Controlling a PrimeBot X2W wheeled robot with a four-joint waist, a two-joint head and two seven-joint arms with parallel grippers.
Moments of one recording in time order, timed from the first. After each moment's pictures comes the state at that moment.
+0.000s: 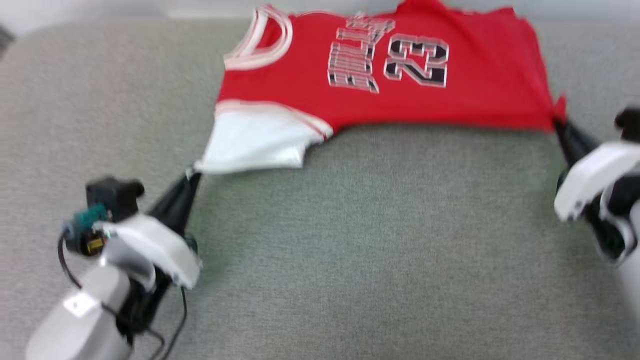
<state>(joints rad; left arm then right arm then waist) -0.48 0.54 -0.52 0.30 -0.77 -0.02 -0.16 -0.69 -0.41 0.24 0.65 0.50 0.13 0.01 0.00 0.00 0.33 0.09</state>
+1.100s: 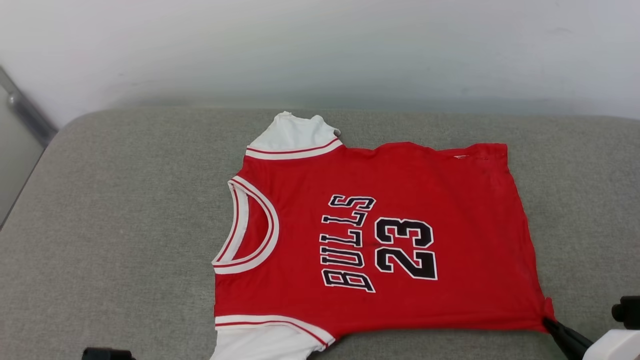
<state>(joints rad) 0.27 0.86 -0.52 -0.33 -1.05 0.18 0.14 0.11 -0.44 0.08 0.15 0.72 0.13 0.32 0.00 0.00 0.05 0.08</state>
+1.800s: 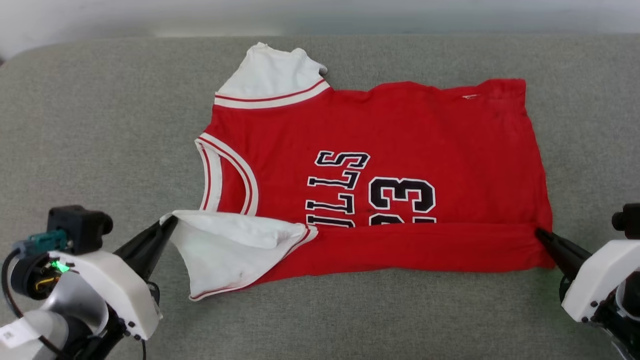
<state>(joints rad) -0.16 0.84 -0.45 -0.24 -0.91 0.11 0.14 -0.09 -0.34 -0.03 -0.03 0.66 0.13 0.54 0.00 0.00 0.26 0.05</state>
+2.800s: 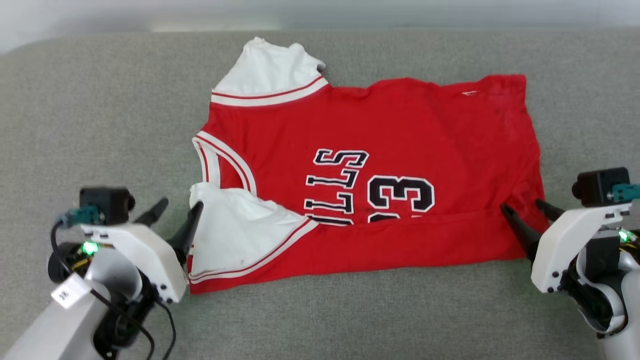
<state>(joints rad) -0.38 0.63 -0.51 0.12 -0.89 0.10 0.12 -0.28 -0.28 0.04 0.12 0.43 0.13 0.52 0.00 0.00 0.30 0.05</state>
